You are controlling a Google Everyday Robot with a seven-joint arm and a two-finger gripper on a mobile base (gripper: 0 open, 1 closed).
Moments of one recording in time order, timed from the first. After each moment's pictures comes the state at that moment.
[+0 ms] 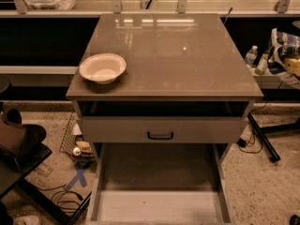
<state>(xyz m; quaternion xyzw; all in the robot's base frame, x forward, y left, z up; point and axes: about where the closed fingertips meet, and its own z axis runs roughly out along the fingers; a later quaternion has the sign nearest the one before) 0.513 -0.329 0.983 -0.29 0.76 0.04 0.58</state>
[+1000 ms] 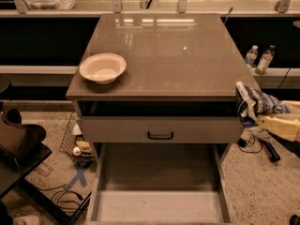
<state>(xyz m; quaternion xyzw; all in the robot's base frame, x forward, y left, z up) 0.443 -0.269 0.888 -0.32 0.72 0.23 0.56</state>
